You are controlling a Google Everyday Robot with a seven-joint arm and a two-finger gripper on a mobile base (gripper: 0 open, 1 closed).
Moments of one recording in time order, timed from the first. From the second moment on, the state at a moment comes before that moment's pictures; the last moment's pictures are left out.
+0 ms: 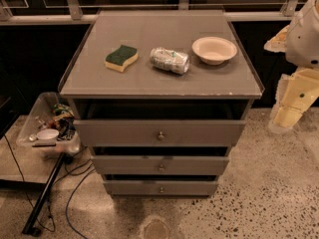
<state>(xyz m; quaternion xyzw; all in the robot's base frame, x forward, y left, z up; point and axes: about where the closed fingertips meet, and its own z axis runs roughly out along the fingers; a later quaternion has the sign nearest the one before) 0.438 -0.217 0.976 -0.60 0.78 -0.03 0.16</state>
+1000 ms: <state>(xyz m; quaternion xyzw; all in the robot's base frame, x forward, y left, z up) 0.436 -0.221 0.912 -0.58 0.78 0.05 0.21</state>
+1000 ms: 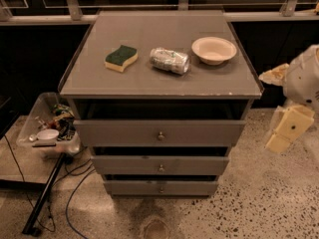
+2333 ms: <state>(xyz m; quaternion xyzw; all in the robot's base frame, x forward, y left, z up) 0.423 -0.219 0.811 -0.54 0.75 0.18 0.34</state>
